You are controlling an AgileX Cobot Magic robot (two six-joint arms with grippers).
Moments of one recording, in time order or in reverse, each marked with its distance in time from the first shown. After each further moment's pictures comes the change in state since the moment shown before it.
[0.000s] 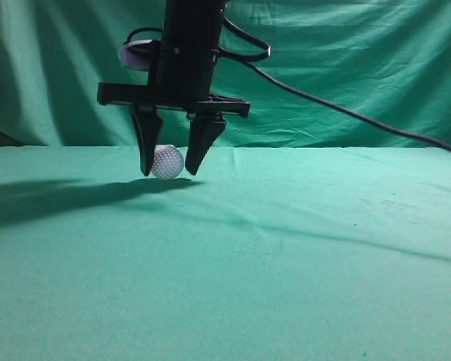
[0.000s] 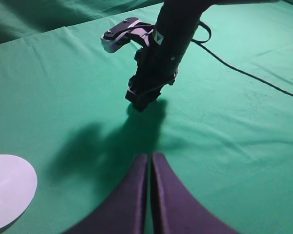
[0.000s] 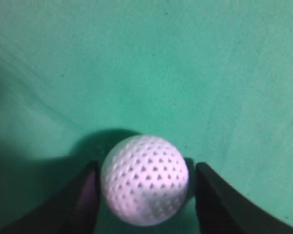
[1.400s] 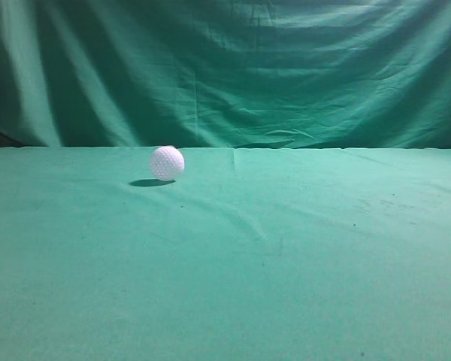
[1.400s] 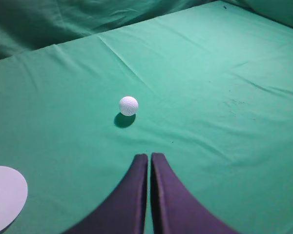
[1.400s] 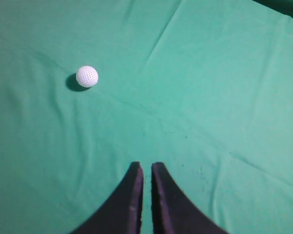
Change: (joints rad) left arm 0.000 -0.147 0.001 -0.022 0.080 0.000; right arm -0.002 -1.156 0.718 -0.239 0.058 0.057
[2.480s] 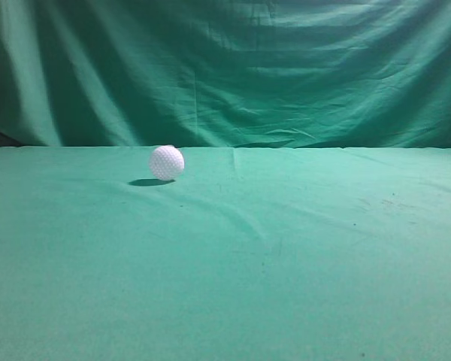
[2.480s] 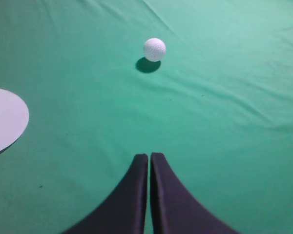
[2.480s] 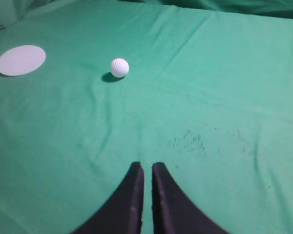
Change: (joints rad) left arm 0.000 -0.079 0.361 0.007 -0.235 -0.050; right arm 0.000 -1.018 1.142 0.055 -0.578 0.077
